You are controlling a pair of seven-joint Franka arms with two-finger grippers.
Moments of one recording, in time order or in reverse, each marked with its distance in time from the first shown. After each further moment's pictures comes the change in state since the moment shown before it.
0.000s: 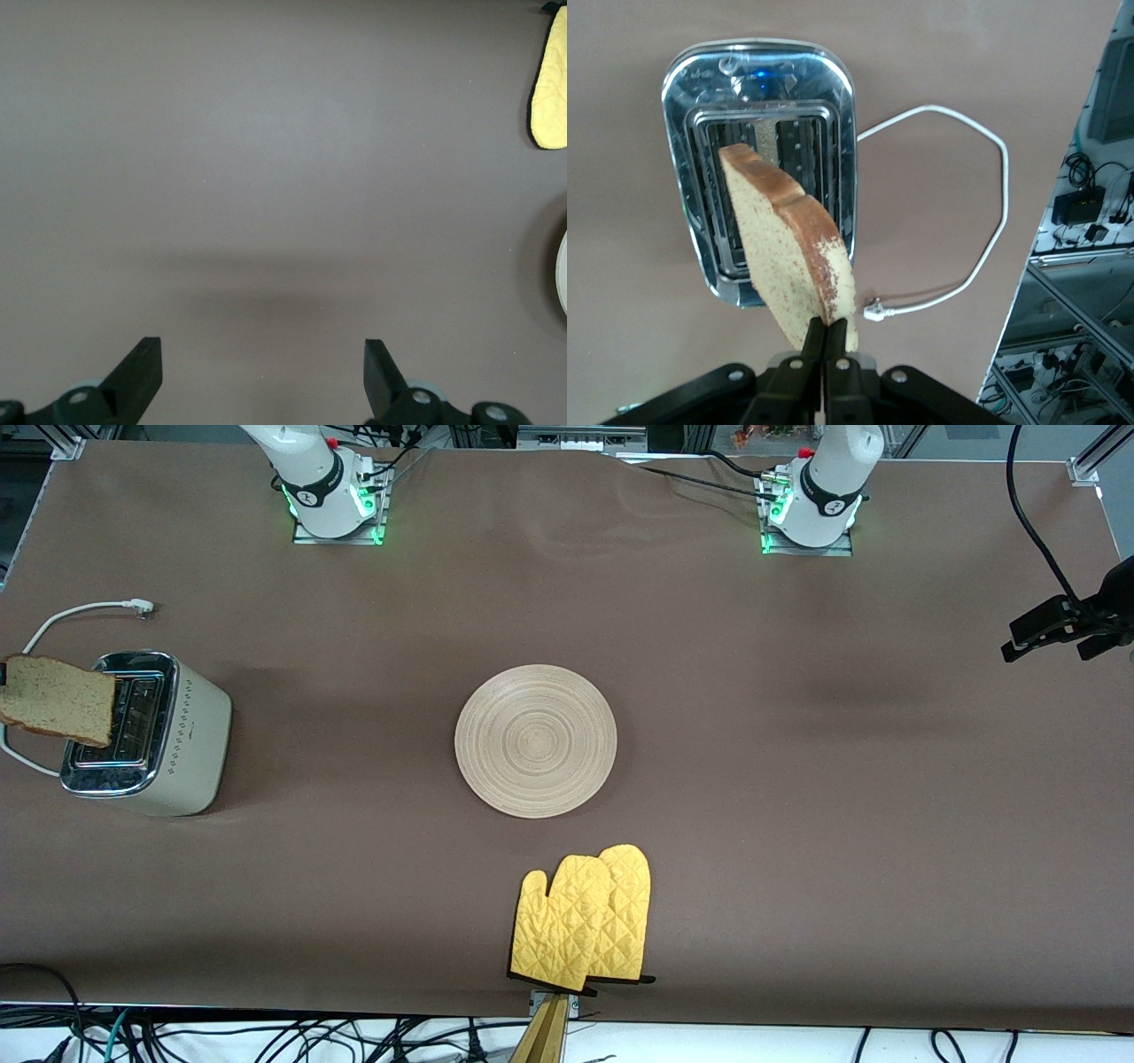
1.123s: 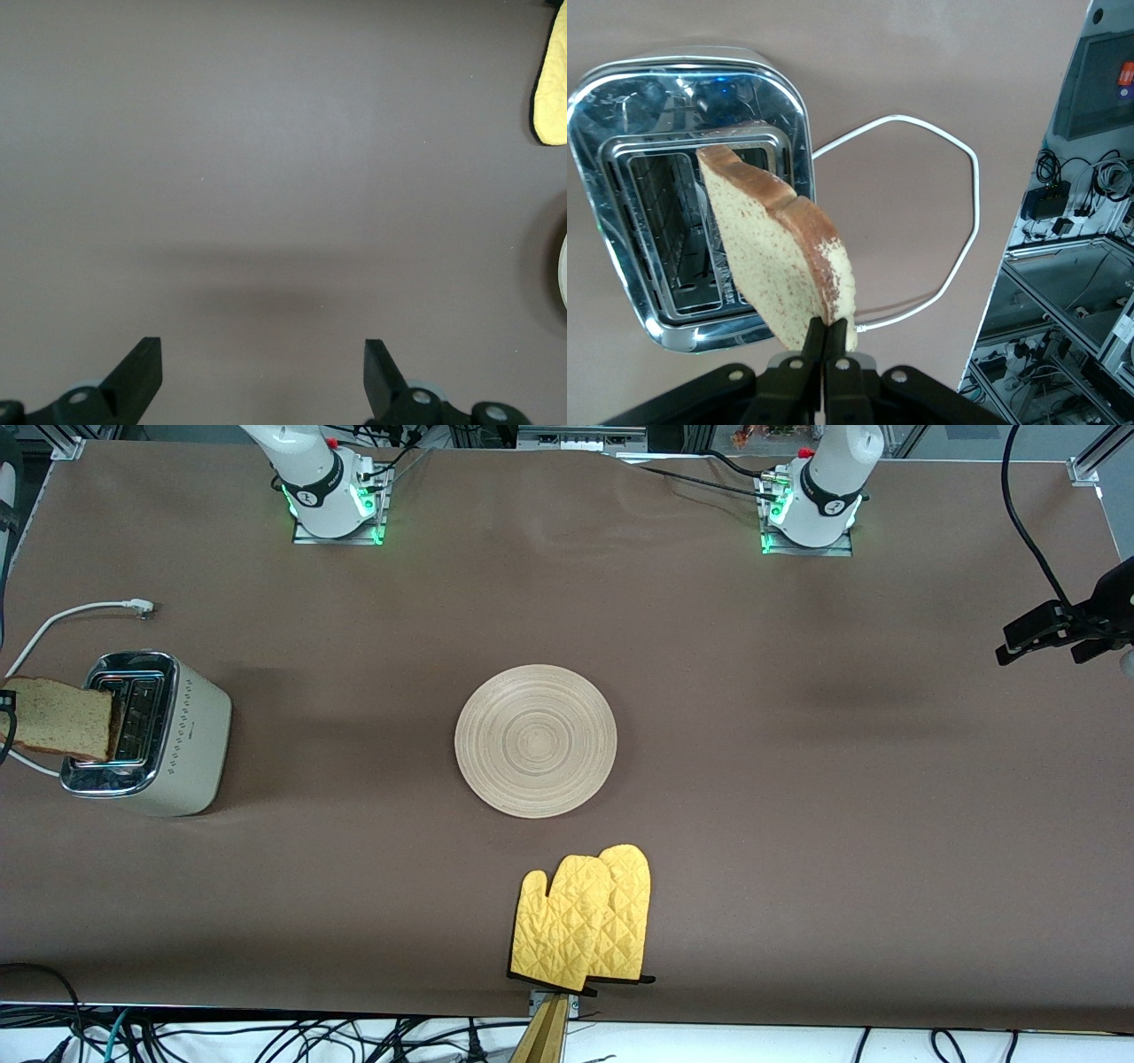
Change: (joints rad) left arm -0.001 0.010 -0.004 0.000 0.000 0.000 0.000; right arm -0.010 0.073 -0.011 0.001 -0.062 0.062 0.017
